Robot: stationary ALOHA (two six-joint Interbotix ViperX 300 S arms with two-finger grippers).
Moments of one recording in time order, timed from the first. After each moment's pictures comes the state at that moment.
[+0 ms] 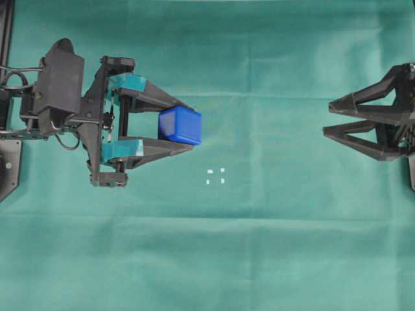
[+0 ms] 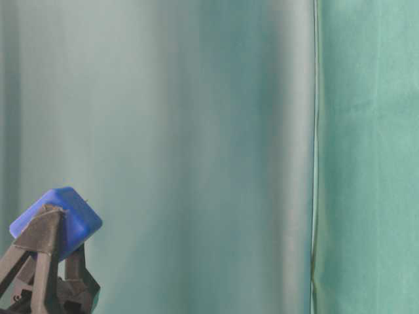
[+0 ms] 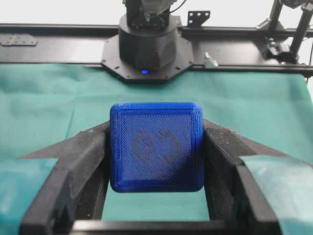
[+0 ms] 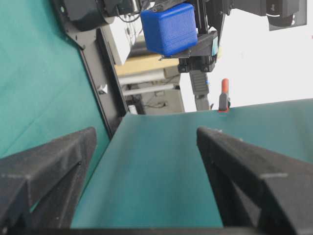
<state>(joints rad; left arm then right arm) -0.01 -0.42 0.71 0.00 -0.17 -0.01 -0.02 -0.84 0.96 -0.91 -0.04 -0.29</state>
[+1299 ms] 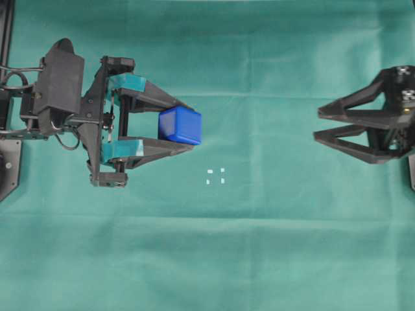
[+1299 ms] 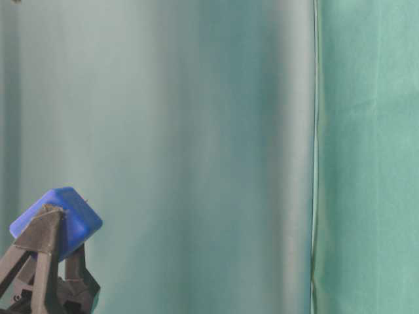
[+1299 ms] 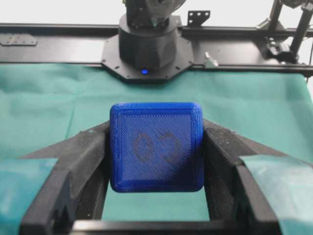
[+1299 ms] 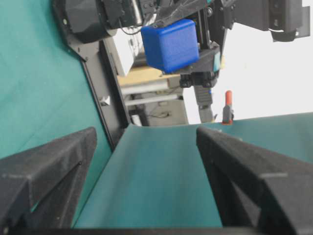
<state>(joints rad) -0.01 -0.42 0.71 0.00 -0.17 -0.01 -0.02 -0.76 0.92 -0.91 -0.08 -0.28</state>
